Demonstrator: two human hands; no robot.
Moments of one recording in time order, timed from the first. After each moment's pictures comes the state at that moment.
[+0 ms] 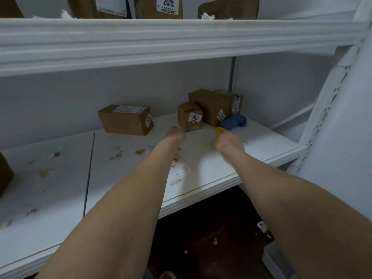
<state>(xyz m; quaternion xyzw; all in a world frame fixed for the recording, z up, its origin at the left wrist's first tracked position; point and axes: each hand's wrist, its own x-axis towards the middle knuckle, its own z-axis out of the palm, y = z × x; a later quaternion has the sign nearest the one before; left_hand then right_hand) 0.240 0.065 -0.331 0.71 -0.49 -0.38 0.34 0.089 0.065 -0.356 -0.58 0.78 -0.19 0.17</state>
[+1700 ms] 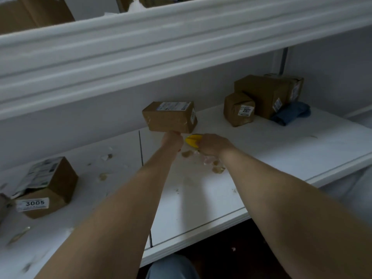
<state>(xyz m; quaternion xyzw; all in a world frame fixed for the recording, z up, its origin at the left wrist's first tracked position) 0.402 0.043 -0.350 0.75 -0.45 -0.31 0.37 0.272 0.026 -0.364 -0.75 0.60 -0.06 0.26</state>
